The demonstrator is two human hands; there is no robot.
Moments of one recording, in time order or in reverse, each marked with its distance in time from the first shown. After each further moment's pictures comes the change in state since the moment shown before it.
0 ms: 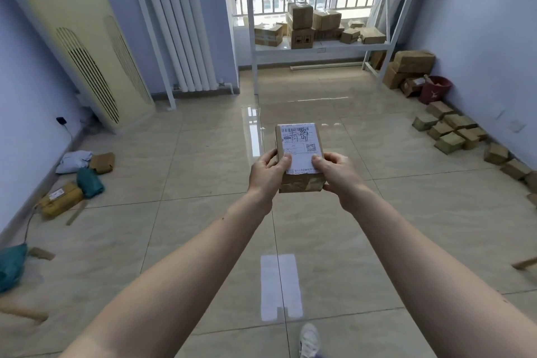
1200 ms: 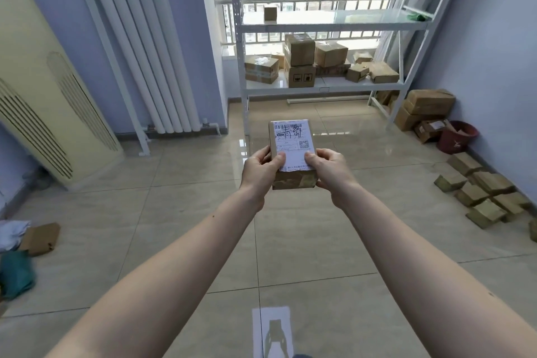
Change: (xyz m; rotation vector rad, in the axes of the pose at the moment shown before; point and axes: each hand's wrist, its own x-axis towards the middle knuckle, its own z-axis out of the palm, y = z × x) left_hand 0.569 0.137 0.104 0.021 -0.095 0.084; right_hand 0.566 -0.171 0.039 -0.013 0.020 -0.050
